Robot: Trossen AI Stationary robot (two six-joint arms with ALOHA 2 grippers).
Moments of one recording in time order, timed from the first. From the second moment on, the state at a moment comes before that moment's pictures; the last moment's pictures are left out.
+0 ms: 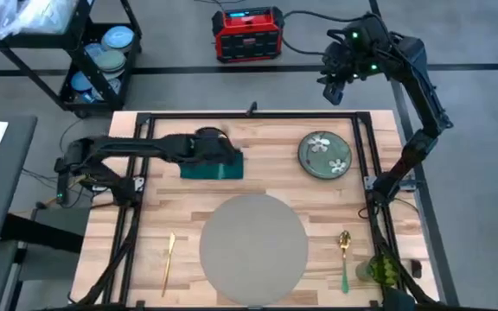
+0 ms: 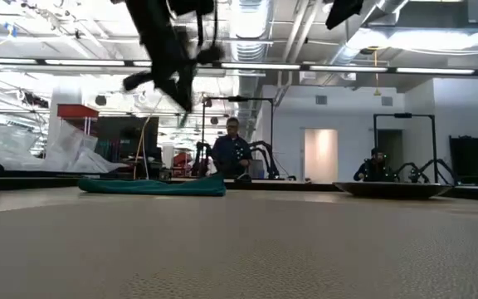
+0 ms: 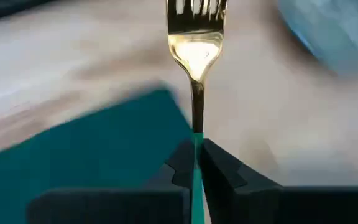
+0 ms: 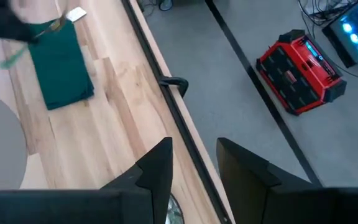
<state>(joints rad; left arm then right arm) 0.18 1.46 1.20 -0.73 -0.31 -0.81 -0.77 1.66 2.33 -1.48 -0.05 -0.39</state>
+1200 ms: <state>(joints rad) 0.58 1.85 1.24 -1.01 0.14 0.67 -0.66 1.66 2.33 -1.44 -0.05 -0.17</state>
